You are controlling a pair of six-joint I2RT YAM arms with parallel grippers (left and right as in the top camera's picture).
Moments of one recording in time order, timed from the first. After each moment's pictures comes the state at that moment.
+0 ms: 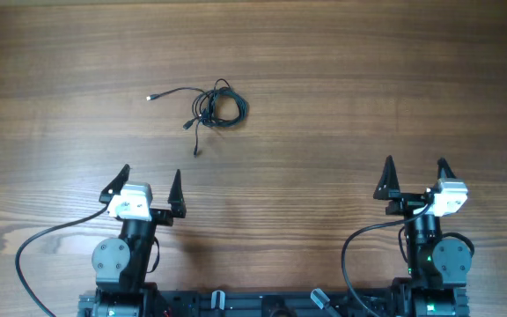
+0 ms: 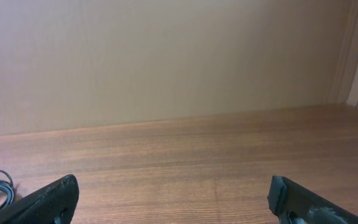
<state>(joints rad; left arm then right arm) -0.05 0.01 0.01 -0.06 0.07 -0.02 -0.02 0.02 0.01 0.05 0.01 0.09</state>
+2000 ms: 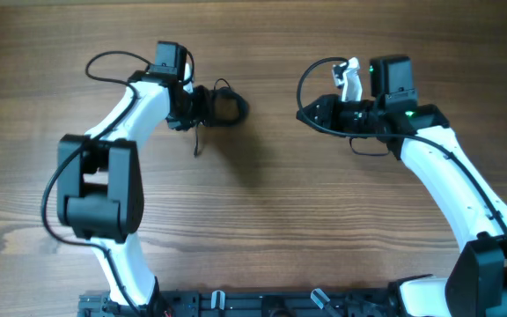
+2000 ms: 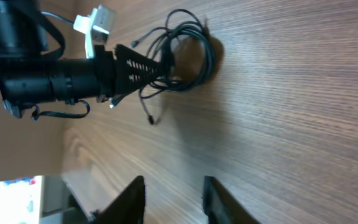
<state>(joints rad) -0.15 2.04 1.39 -0.64 0.22 -0.43 0.20 1.56 1.10 -0.47 -0.69 0.42</state>
